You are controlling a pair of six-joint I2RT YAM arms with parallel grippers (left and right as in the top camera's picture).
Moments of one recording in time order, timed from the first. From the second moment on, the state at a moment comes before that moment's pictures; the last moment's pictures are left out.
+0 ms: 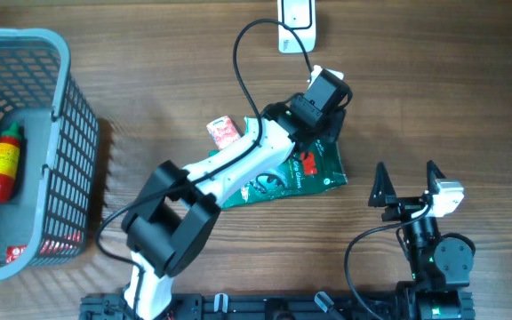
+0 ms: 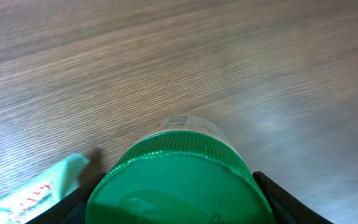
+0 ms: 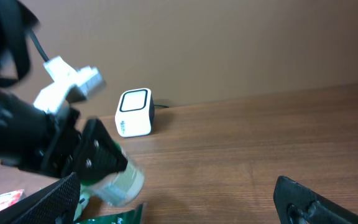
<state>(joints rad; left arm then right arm) -0.78 2.03 1.54 -0.42 -0.10 -0.39 0.02 0.01 0.01 0.00 -0.06 0.17</state>
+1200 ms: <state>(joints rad) -0.57 1.33 1.57 -0.67 -0.49 -0.36 0.02 0.01 0.01 0.00 -0.06 0.17</state>
